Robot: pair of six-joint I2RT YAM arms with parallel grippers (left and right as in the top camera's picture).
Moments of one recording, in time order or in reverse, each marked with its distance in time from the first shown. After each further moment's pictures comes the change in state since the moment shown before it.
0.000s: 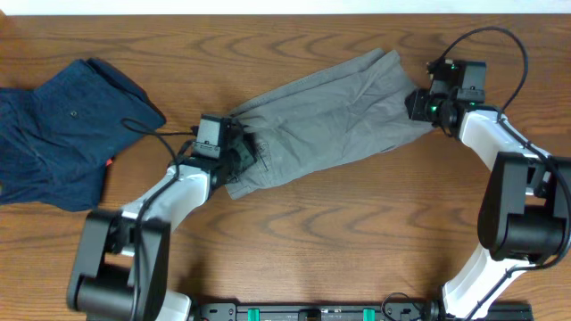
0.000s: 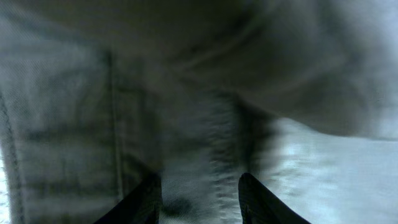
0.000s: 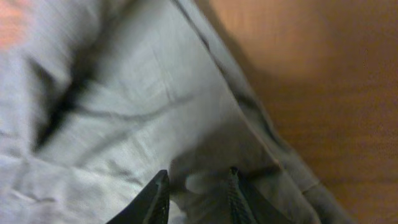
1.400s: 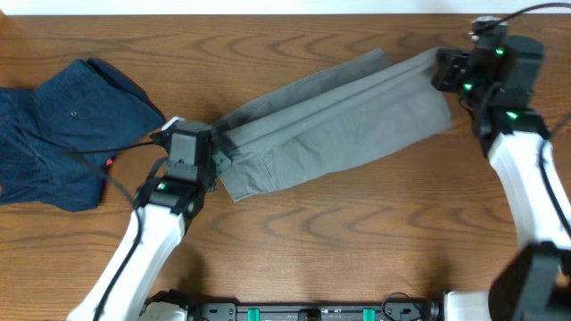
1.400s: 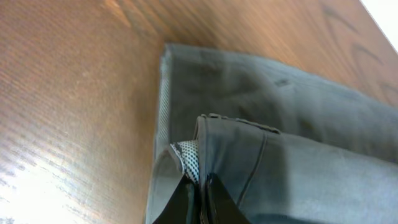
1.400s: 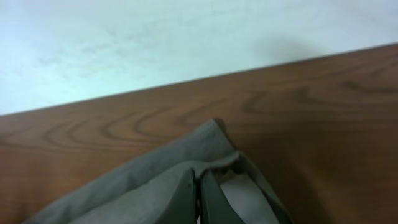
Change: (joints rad) left arm 0.010 -0.431 -0.019 -0.257 -0.287 -0.077; right arm -0.012 -0.375 -0.012 0.112 -0.033 0.142
